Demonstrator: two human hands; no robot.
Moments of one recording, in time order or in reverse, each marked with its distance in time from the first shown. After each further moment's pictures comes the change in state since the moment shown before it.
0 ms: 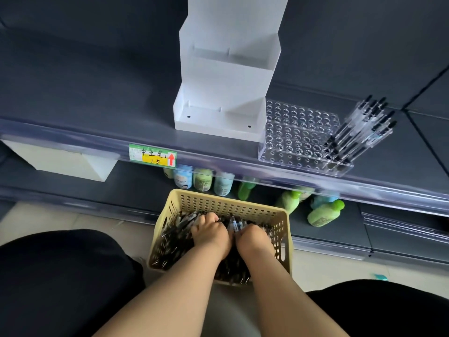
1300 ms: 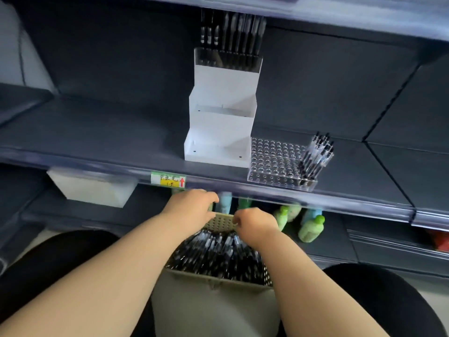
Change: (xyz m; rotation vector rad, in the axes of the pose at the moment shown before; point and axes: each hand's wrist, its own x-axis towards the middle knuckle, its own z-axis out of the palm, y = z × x) left_hand -0.120 -0.039 -0.166 0.128 0.339 0.404; right_hand -0.098 -0.026 -0.105 -0.488 0.162 -0.592
